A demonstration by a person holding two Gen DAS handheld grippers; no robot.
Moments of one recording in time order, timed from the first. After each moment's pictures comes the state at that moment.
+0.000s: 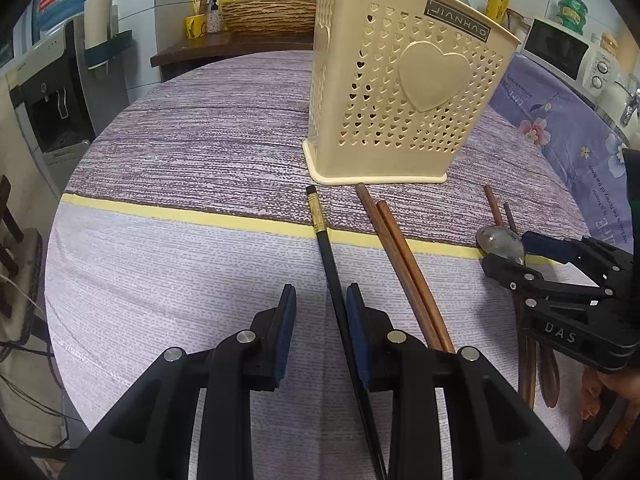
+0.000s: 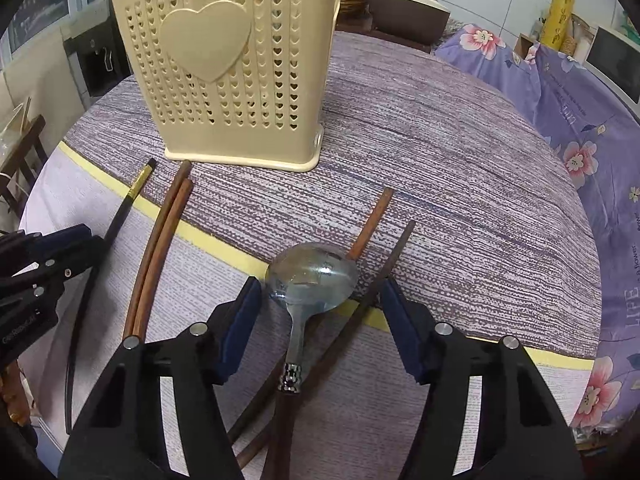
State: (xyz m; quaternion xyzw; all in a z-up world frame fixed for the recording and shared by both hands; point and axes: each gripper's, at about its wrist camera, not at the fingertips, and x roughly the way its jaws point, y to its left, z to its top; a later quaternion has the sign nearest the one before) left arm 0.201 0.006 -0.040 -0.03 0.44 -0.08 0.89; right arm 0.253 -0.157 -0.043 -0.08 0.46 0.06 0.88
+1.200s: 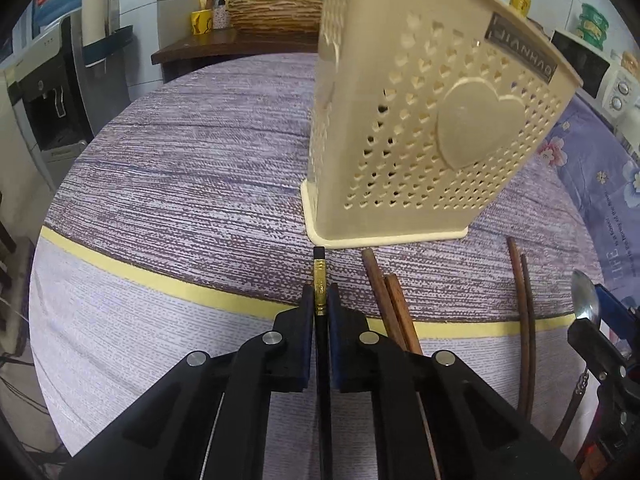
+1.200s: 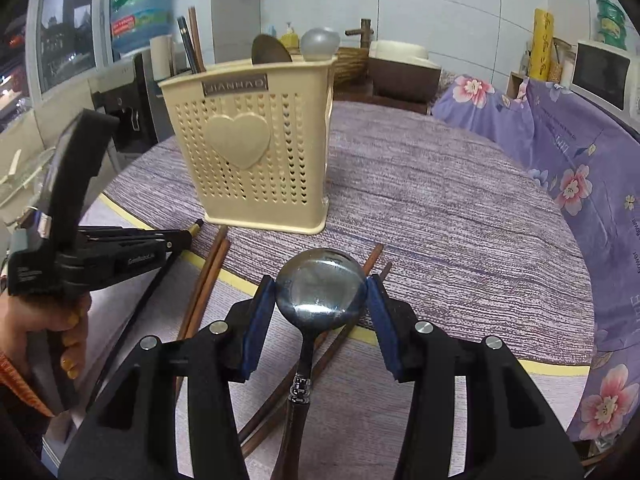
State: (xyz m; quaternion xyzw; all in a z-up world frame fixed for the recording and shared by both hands) left arm 0.250 0.000 -0.032 -0.05 0.44 -0.07 0.89; right arm 0.206 -0.181 0.003 -0.03 0.33 0.11 0.94
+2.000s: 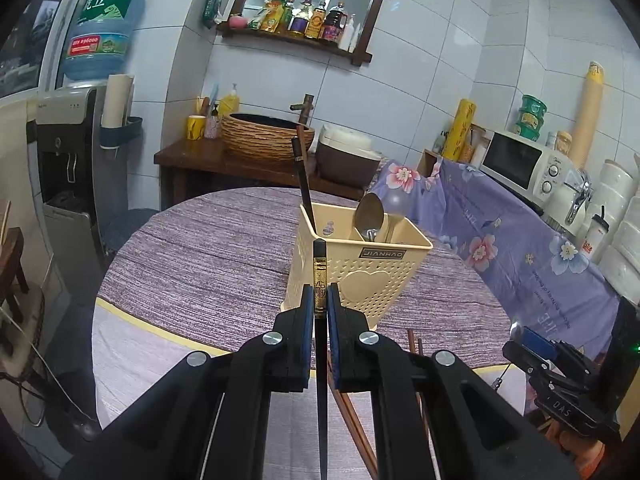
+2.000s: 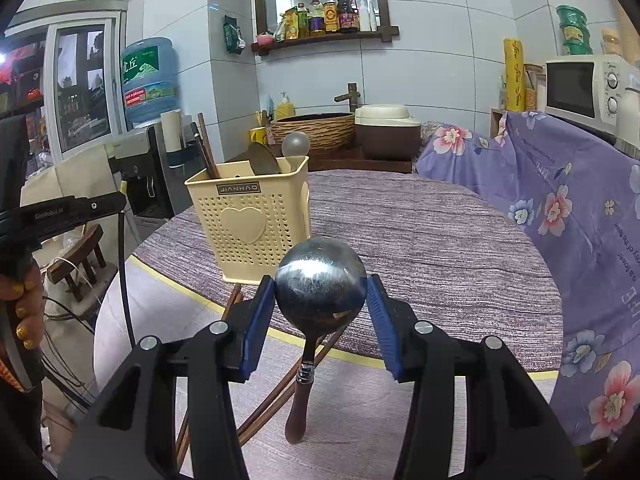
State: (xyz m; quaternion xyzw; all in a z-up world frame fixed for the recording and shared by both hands) left arm 0.168 0.032 0.085 -0.10 0.25 -0.12 0.95; right arm 0.155 -0.225 0.053 0.02 0.24 0.12 0.96
